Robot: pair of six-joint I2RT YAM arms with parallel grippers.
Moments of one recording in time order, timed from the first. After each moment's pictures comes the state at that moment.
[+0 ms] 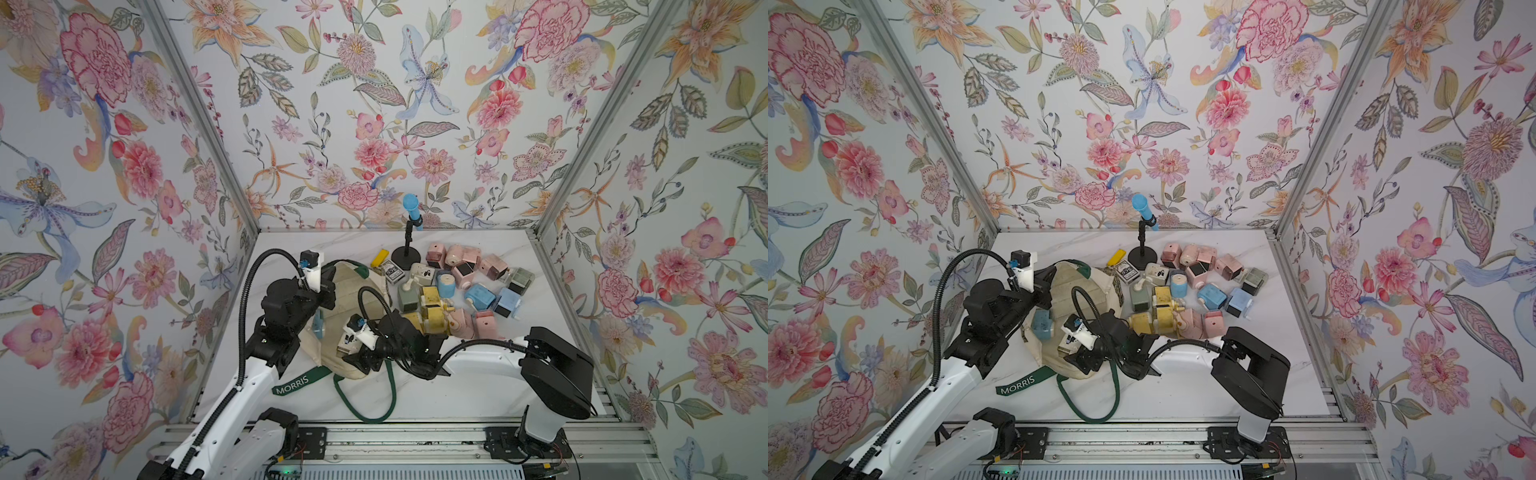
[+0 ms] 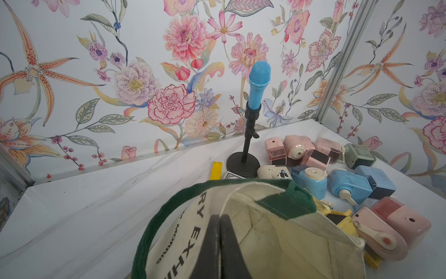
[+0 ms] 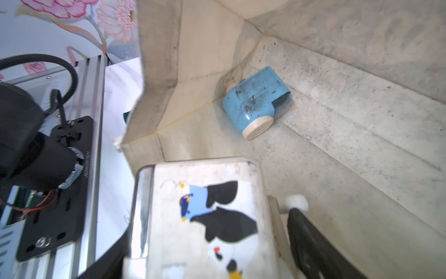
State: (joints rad) left arm -0.30 0.91 0.70 0.07 0.13 -0.03; right arm 1.13 1.67 0.93 0.26 -0.15 -0.01
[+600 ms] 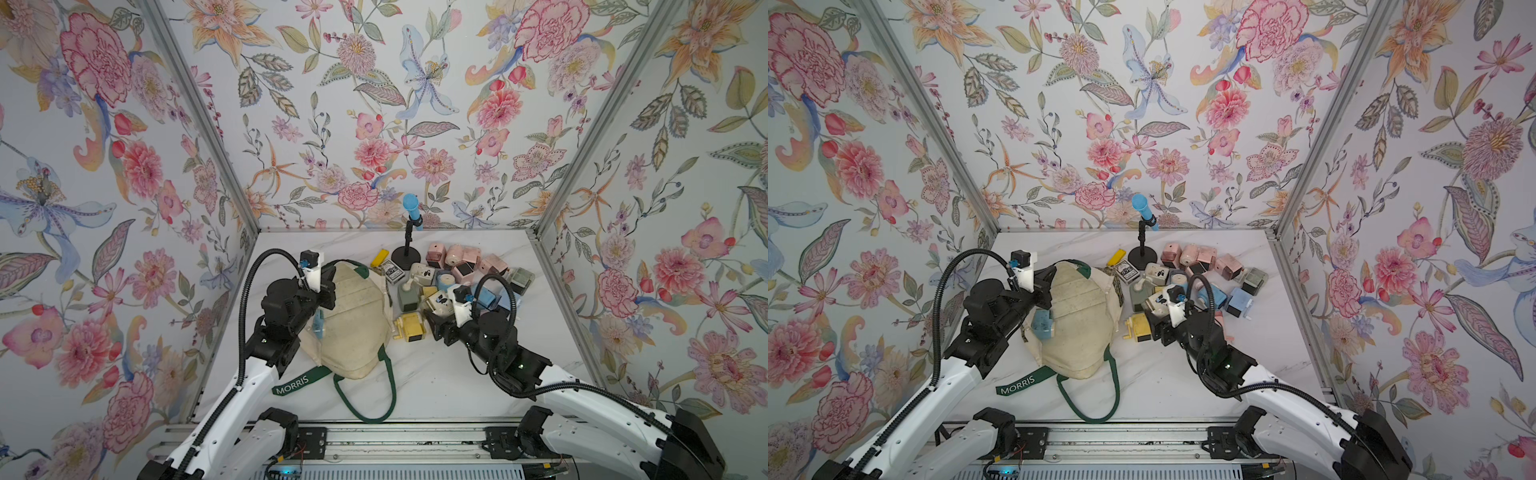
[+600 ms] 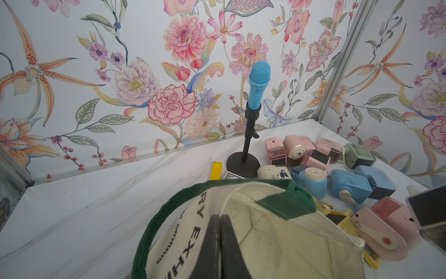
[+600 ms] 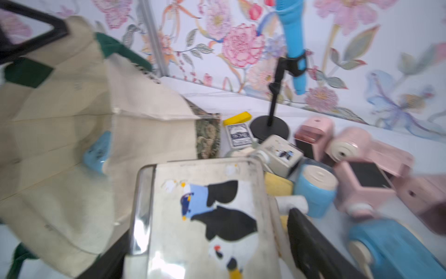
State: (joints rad) left arm -0.30 0.91 0.70 0.07 0.13 -0.03; right arm 0.71 0.88 0.46 0.16 0.25 0.19
